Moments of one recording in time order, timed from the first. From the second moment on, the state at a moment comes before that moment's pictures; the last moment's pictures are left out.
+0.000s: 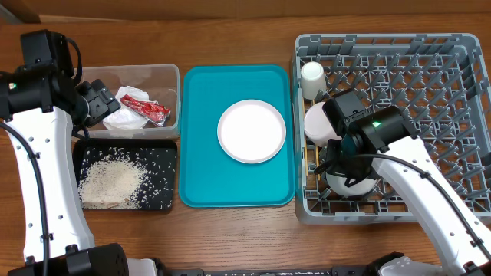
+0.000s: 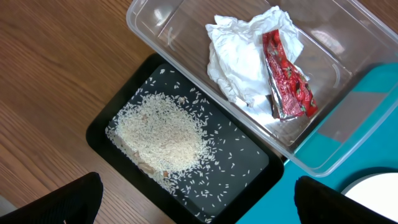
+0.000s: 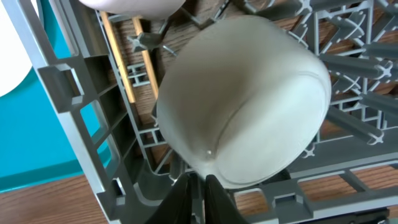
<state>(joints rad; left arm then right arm) 0.24 1.59 1.76 -1.41 -0.18 -0.45 0.41 1.44 1.26 -1.36 0.09 0.62</state>
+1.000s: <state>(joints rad) 0.24 1.59 1.76 -1.41 -0.18 -0.45 0.41 1.40 1.28 -1.28 0.07 0.63</state>
